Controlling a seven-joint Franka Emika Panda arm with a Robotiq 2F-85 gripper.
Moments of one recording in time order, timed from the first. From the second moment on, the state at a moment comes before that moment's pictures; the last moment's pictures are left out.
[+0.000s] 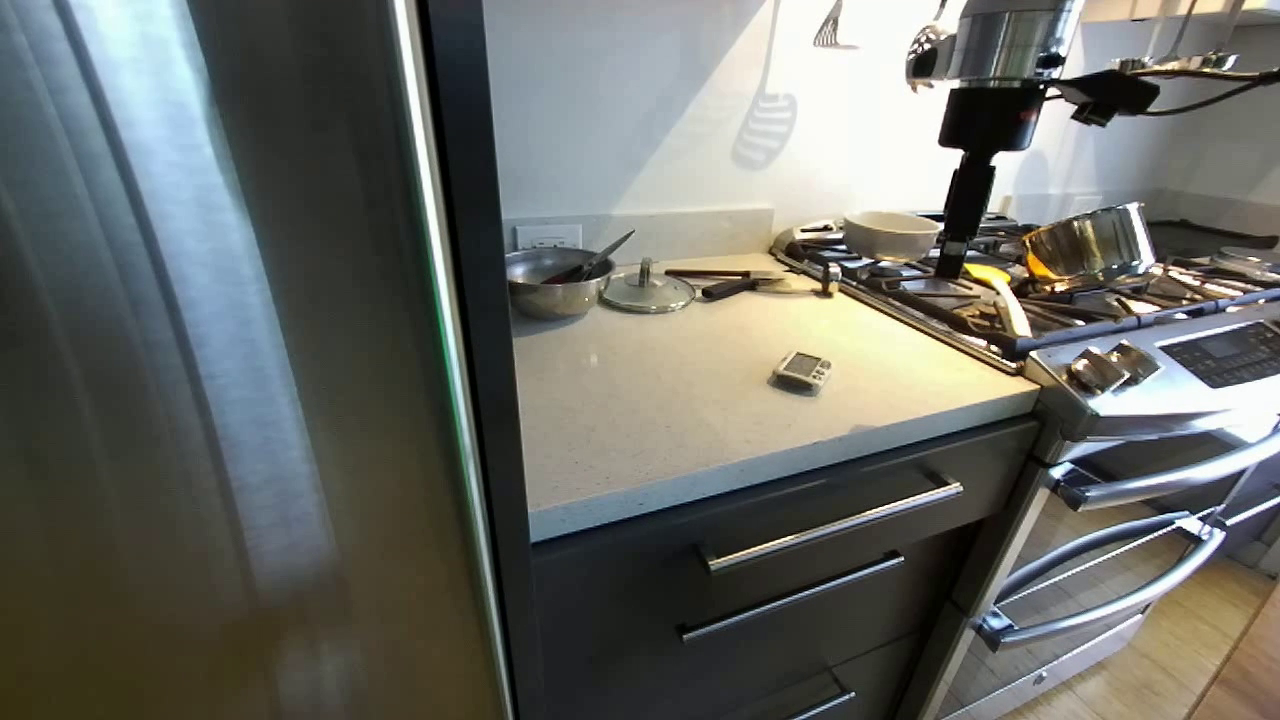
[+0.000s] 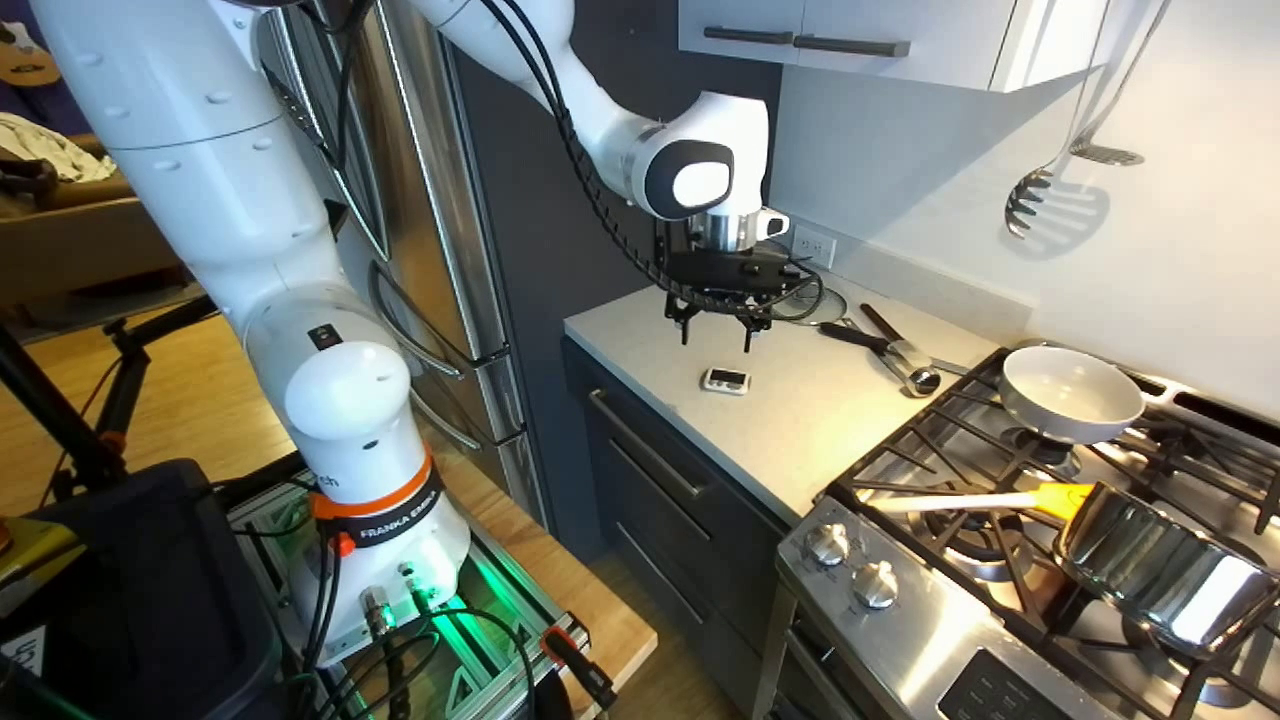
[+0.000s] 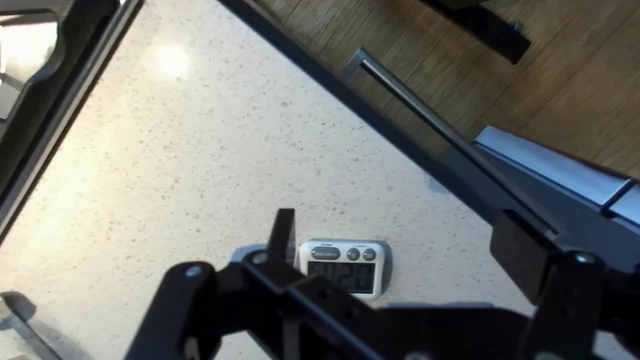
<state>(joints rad) -0.08 -0.07 -0.21 -2.45 -0.04 2.38 -0.81</state>
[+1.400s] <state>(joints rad) -0.10 0.11 -0.13 -2.45 0.01 2.68 -0.78</state>
